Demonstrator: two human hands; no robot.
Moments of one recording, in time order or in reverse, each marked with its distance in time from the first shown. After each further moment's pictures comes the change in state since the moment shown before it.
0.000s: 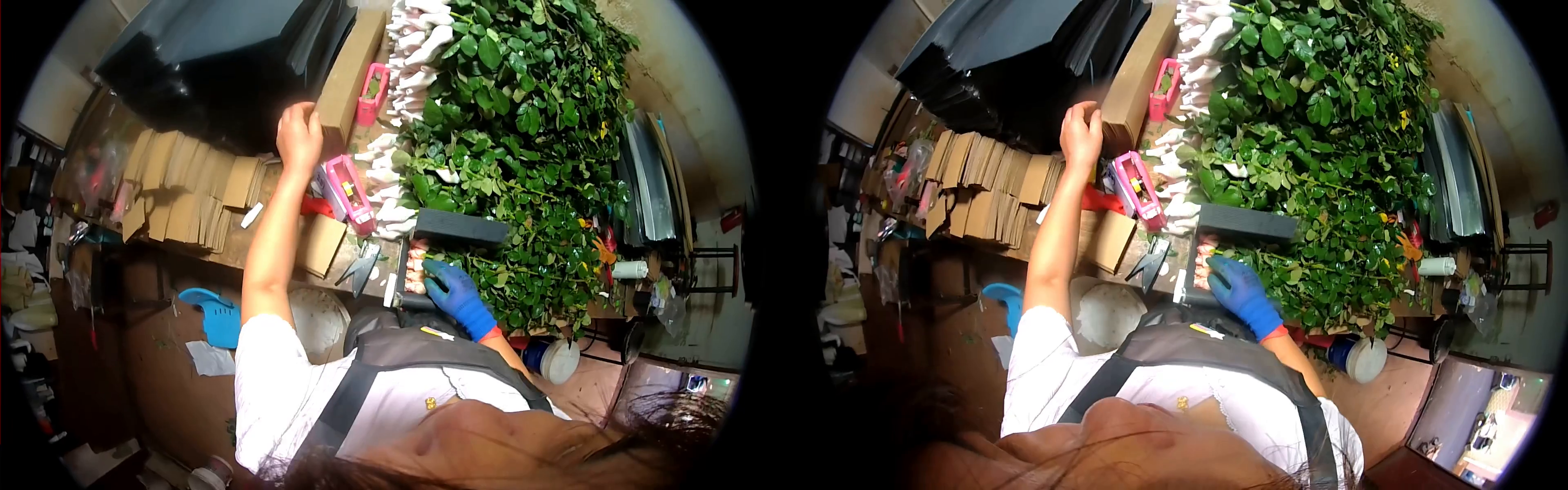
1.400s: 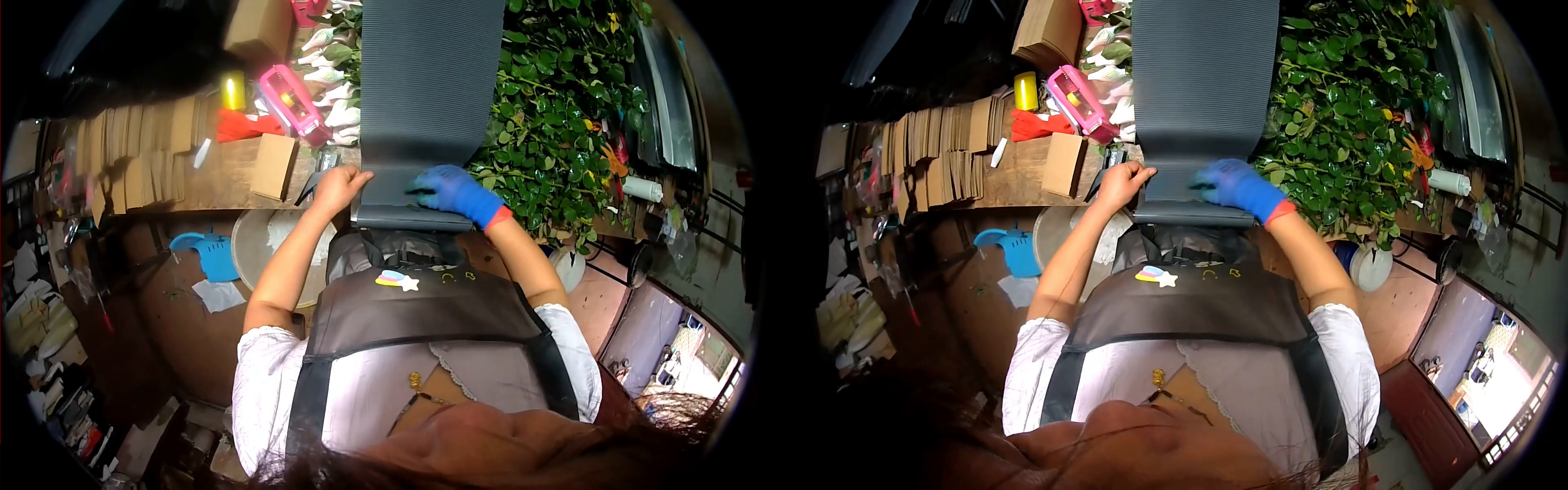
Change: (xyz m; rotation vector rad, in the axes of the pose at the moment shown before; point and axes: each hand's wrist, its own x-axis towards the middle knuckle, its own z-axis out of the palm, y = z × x) left_hand -0.280 0.069 0.016 -0.091 -1.158 -0.341; right_hand 0.008 0.105 -0.026 -0.071 -0.575 -0.109
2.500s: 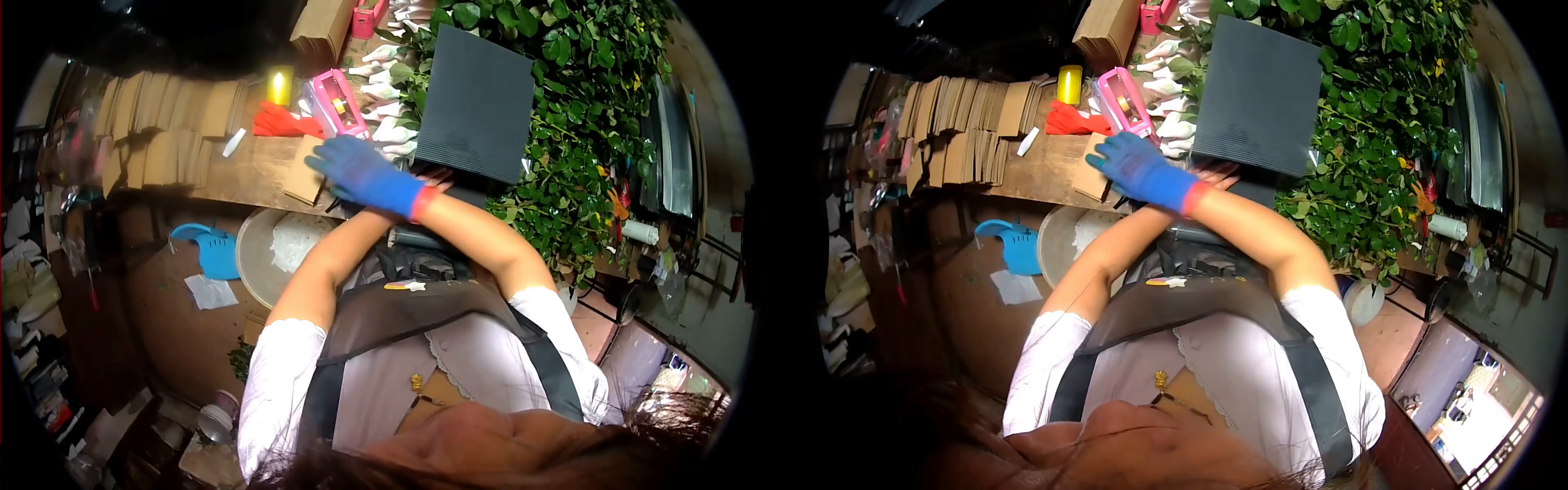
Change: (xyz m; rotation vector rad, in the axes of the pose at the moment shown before) left_hand 0.051 -0.002 0.068 0.288 0.058 0.875; right_hand 0.207 -0.143 0.014 -0.329 0.414 -0.494
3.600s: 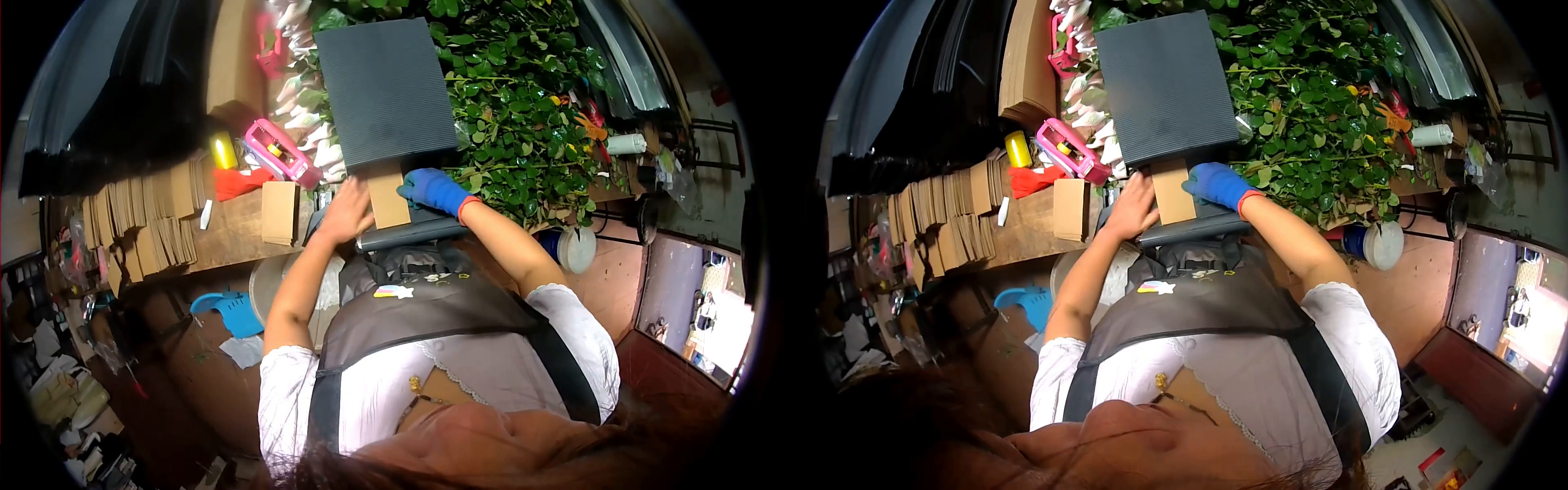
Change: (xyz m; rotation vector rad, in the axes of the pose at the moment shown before) left_hand -0.038 -0.008 -0.053 0.168 -0.079 -0.073; right_hand -0.208 0.052 -0.057 0.483 -0.400 1.193
